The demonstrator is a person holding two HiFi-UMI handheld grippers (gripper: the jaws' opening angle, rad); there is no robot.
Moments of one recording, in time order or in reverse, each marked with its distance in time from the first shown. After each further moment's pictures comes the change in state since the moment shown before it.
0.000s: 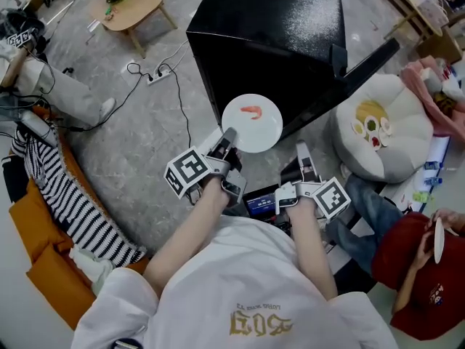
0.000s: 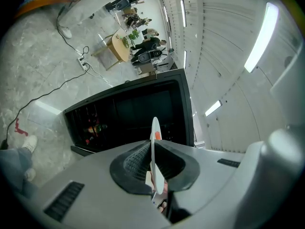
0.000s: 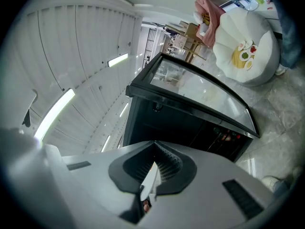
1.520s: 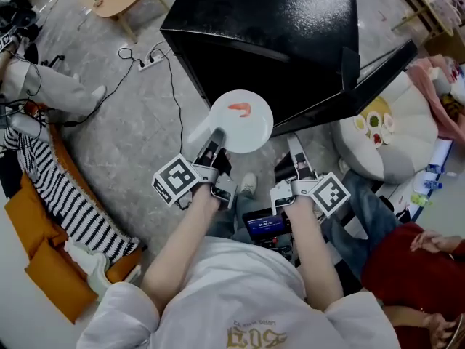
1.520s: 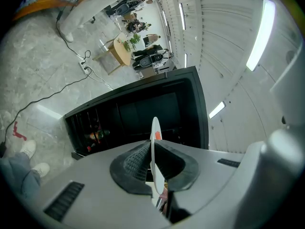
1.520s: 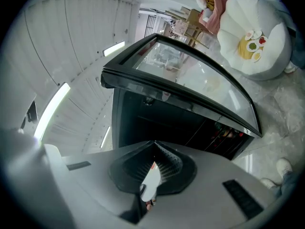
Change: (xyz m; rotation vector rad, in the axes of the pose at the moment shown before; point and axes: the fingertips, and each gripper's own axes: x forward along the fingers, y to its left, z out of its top) left arm 0.024 0.025 0.009 0.024 -0.058 0.029; right arm 0.046 -0.025 0.003 -0.015 0.144 0.002
